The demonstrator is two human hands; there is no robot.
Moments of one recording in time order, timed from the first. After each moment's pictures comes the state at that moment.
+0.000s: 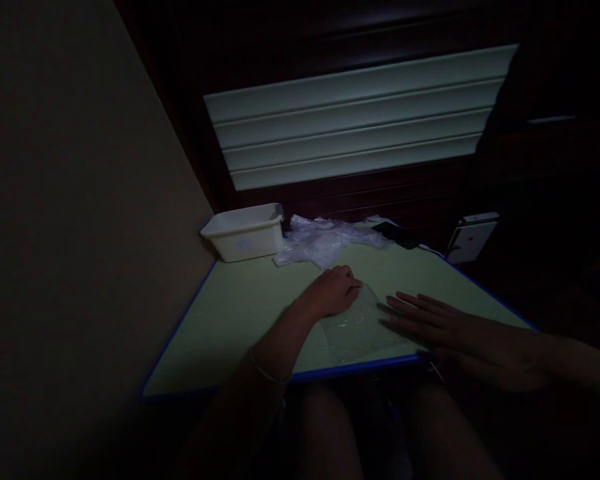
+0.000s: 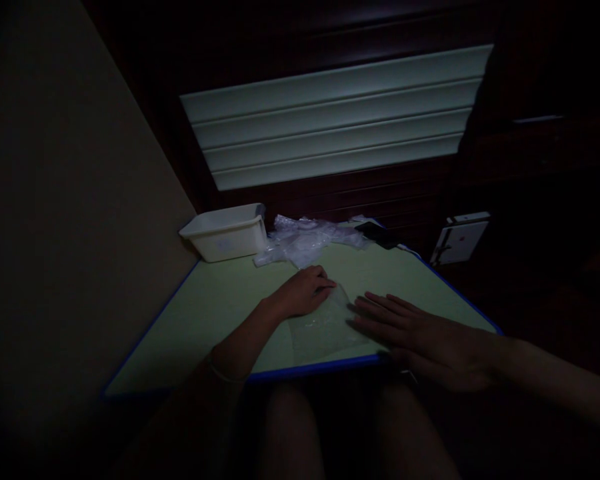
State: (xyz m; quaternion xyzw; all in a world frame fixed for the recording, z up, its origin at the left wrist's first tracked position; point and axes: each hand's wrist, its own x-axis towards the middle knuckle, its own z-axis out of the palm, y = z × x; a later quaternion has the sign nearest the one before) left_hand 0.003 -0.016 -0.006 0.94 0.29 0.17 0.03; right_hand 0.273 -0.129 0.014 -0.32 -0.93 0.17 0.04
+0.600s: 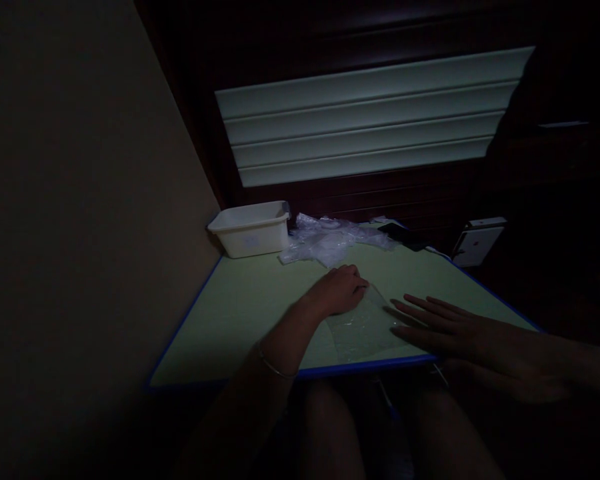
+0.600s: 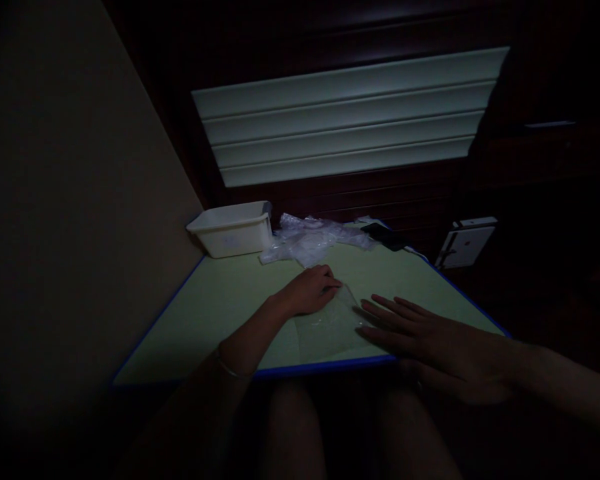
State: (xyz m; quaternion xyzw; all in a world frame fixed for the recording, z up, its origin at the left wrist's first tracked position) left_hand 0.008 -0.014 -0.008 0.94 0.29 0.16 0.03; right_hand 0.272 -0.136 0.029 -0.31 -0.94 0.15 0.02
